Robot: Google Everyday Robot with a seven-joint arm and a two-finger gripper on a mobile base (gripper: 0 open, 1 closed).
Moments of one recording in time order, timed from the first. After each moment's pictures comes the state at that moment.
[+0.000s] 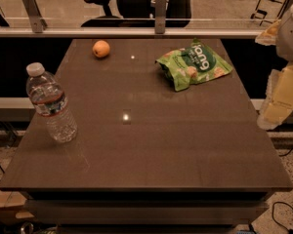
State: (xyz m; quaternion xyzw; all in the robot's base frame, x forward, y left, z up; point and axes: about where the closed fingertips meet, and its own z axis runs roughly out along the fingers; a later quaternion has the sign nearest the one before) arm 0.438 -0.215 0.981 -0.60 0.78 -0.04 0.17
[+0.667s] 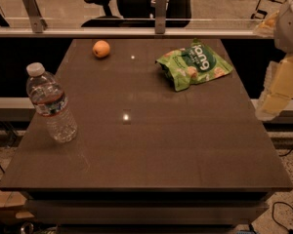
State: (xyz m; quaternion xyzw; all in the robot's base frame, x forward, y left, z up) arm 0.451 -0.215 0.989 -0.61 0.77 -0.05 0.18
